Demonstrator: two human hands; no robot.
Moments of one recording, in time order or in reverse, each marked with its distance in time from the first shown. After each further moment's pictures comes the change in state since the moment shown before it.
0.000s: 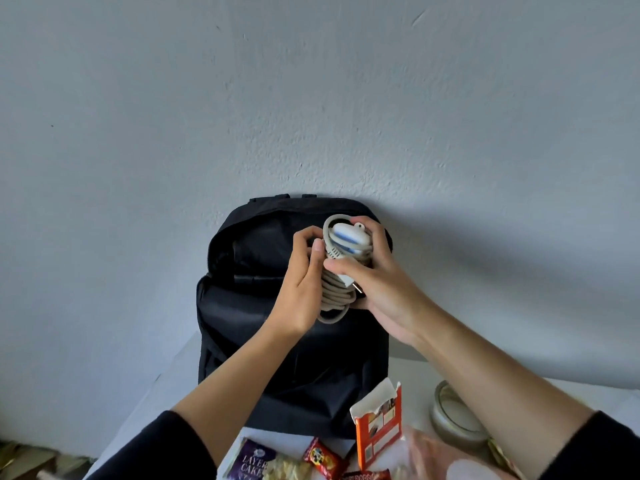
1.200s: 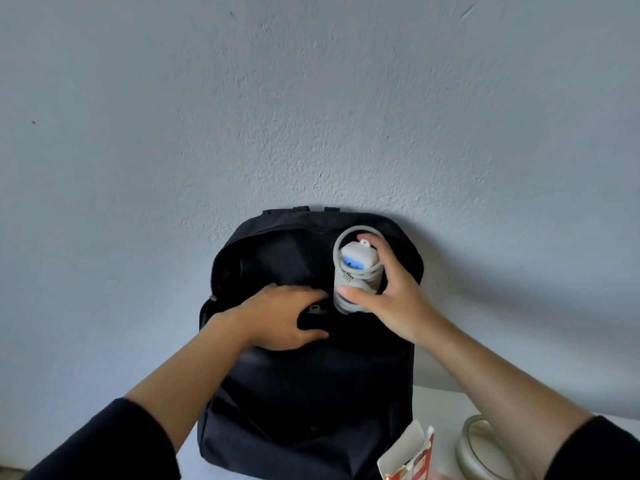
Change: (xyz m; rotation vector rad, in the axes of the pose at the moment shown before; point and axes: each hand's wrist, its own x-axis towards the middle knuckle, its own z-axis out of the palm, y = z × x) left_hand 0.050 -0.046 -0.088 1.206 -0.700 -0.033; right_hand 0.069 0.049 -0.026 -0.669 0.064 -0.198
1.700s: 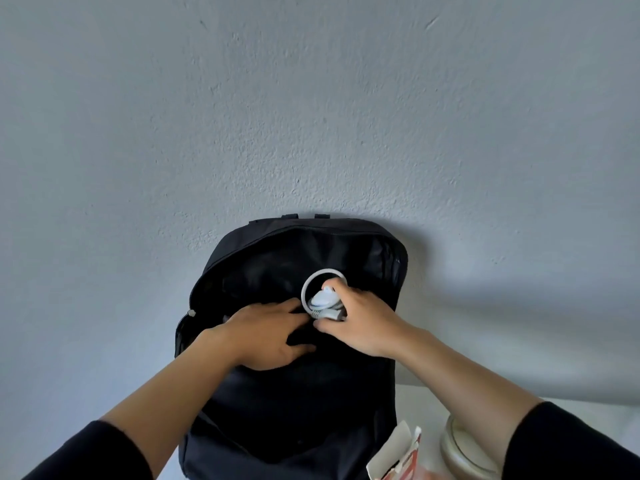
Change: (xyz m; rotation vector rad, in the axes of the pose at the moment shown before) left_hand 0.002 0.013 0.005 0.103 -0.150 0.017; right_hand -0.001 0.004 0.016 -0.490 -0.281 0.175
